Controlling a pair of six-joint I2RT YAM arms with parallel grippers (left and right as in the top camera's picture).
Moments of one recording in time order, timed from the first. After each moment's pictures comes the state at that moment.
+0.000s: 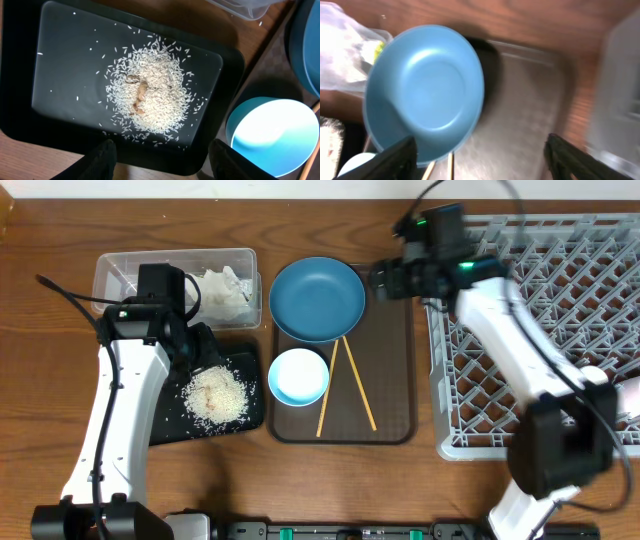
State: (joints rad) left arm 0.03 1.47 1.26 -1.16 -0.01 -0.44; right arm 0.31 1.91 1.57 -0.60 -0.22 0.20
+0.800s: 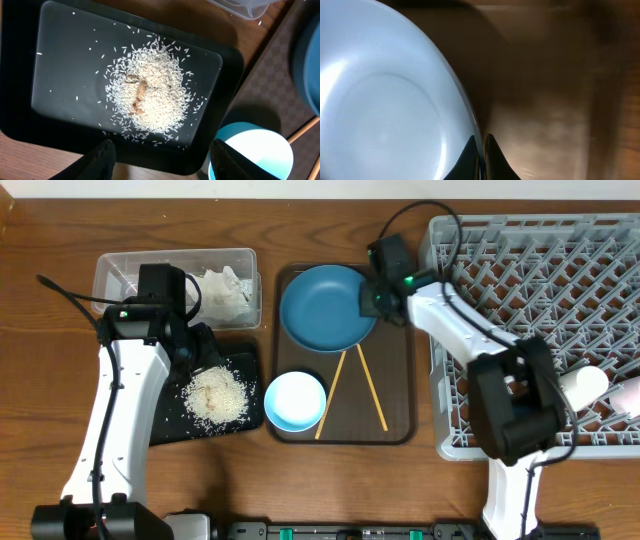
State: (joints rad) left arm 0.03 1.47 1.26 -1.16 -0.01 -0.44; right arm 0.39 2.11 1.56 -0.53 0.00 0.38
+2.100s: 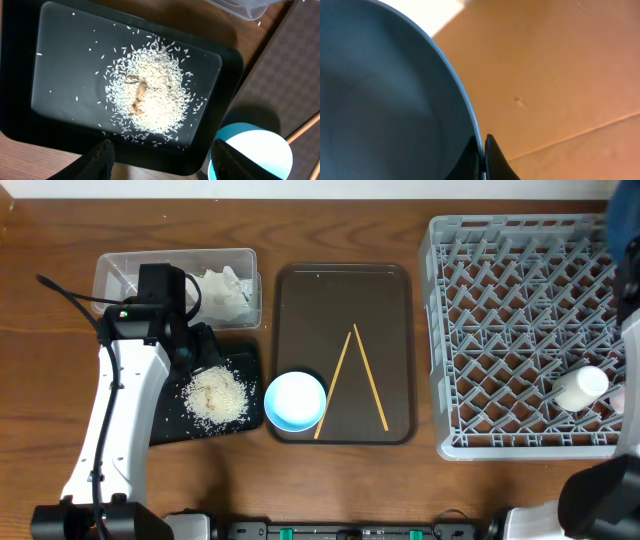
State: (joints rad) left arm 0.03 1.47 1.26 -1.16 -0.01 -0.44; right arm -0.32 1.65 1.58 -0.06 0.64 -0.82
